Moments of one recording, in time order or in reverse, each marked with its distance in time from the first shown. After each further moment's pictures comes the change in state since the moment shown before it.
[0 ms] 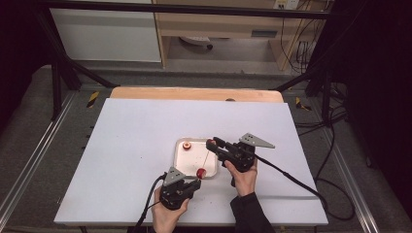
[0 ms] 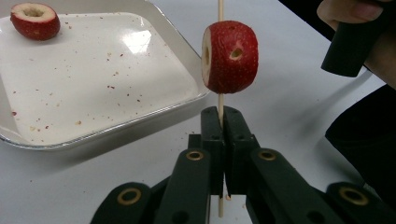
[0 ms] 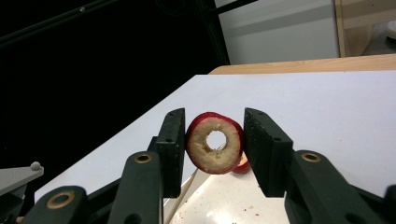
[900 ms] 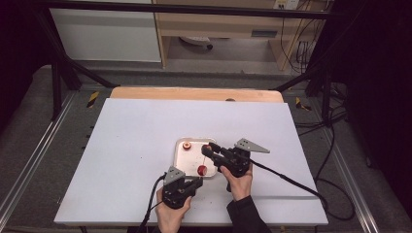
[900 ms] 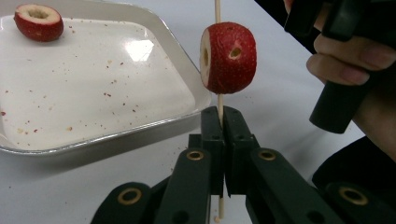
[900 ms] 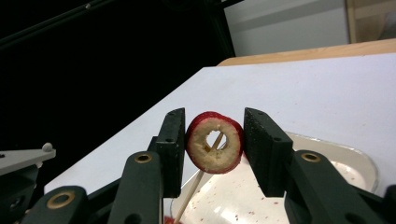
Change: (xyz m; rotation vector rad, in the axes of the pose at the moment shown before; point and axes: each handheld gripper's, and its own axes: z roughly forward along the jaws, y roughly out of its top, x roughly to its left) left arm -0.003 0.000 0.005 -0.067 0.004 -0.094; right arm 0.007 -0.017 0.006 0.013 0.025 0.025
